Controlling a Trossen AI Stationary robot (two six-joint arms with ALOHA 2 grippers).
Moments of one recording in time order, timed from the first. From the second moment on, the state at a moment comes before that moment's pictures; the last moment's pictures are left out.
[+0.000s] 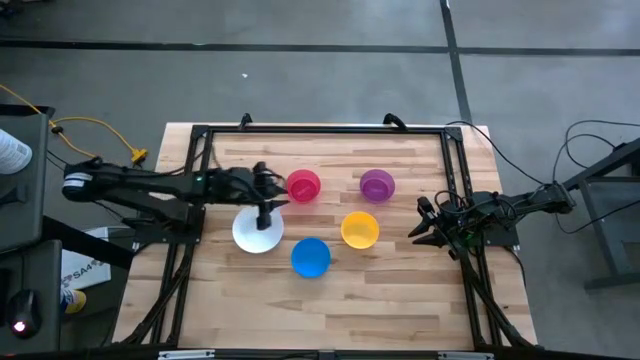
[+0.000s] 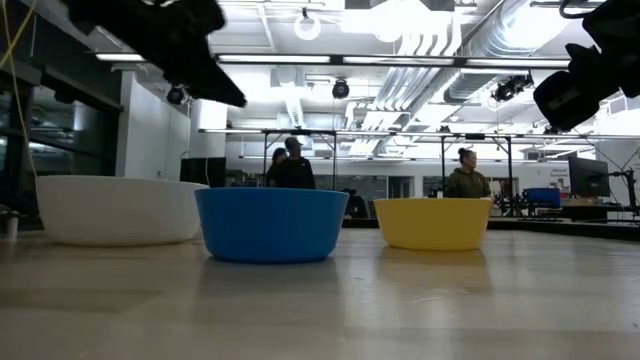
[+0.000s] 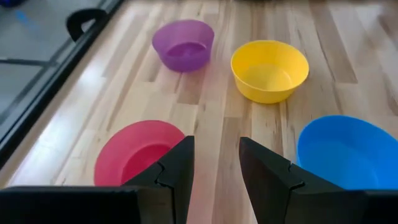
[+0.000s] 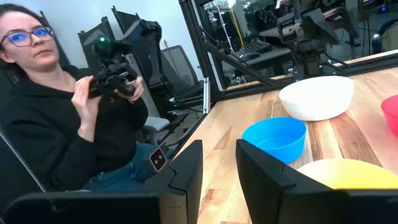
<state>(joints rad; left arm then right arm) 0.05 1.06 0.70 -0.14 -0.14 0.00 0.22 0.03 0.01 0.06 -0.18 0.34</state>
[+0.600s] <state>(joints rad) 0.05 1.33 0.84 -0.18 -0.12 0.01 0.22 0.03 0.01 0.06 -0.18 0.34</state>
